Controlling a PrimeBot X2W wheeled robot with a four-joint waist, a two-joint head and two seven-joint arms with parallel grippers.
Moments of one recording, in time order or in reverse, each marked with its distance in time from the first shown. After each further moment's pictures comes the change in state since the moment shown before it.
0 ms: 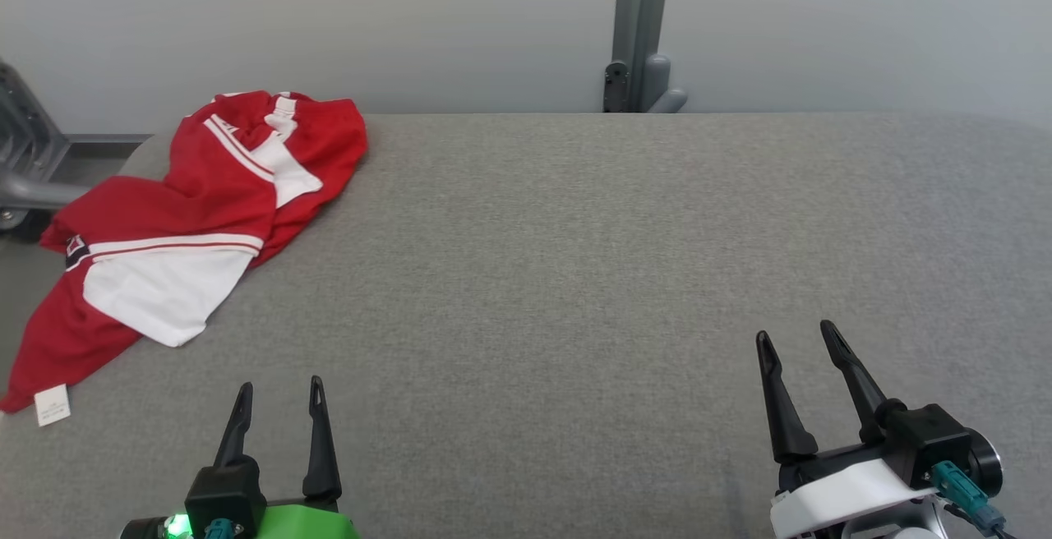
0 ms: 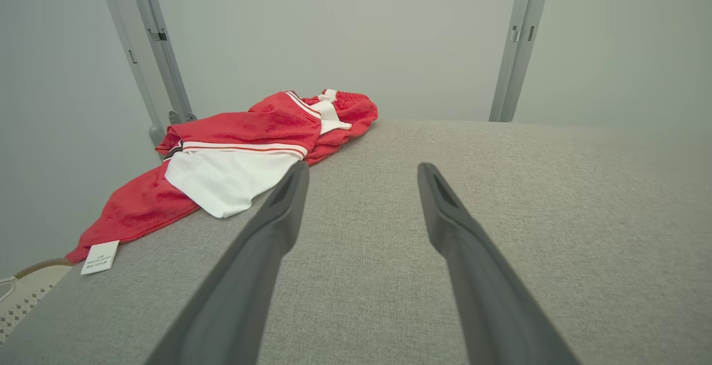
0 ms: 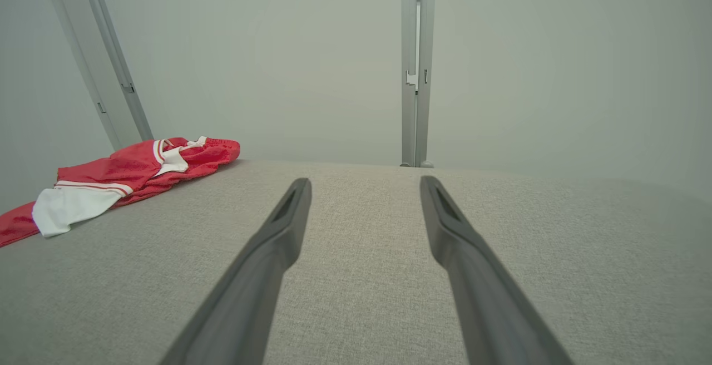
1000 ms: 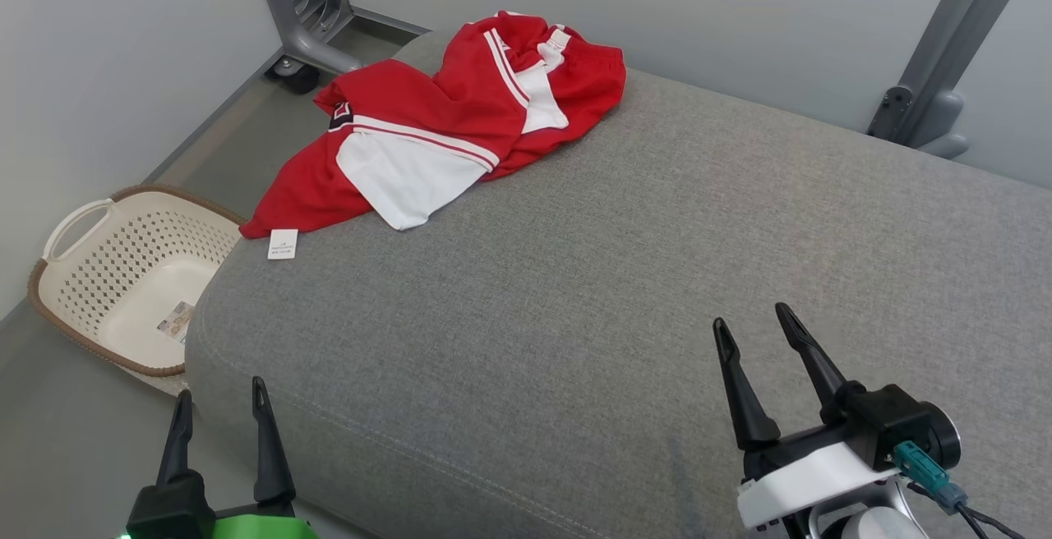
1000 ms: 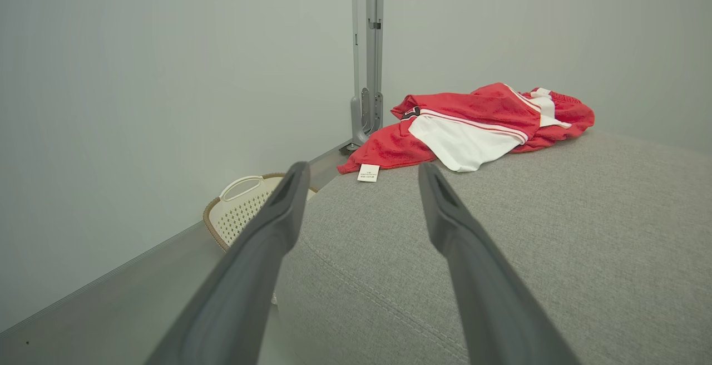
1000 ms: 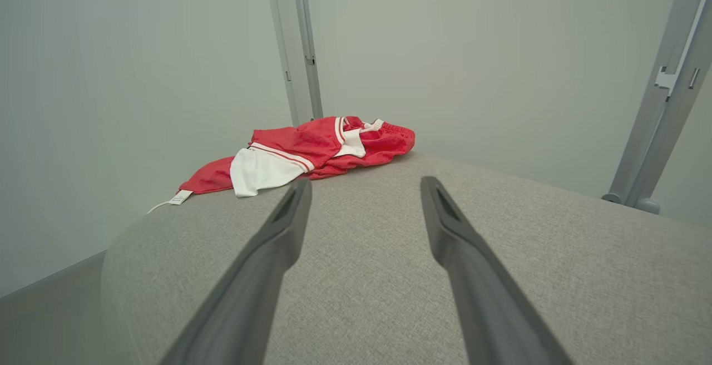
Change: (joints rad) left arm 0.048 0.003 0.086 -0.093 -0.004 0.030 0.000; right arm -0.059 0.001 0.075 0.027 0.007 0.000 0.000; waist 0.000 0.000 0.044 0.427
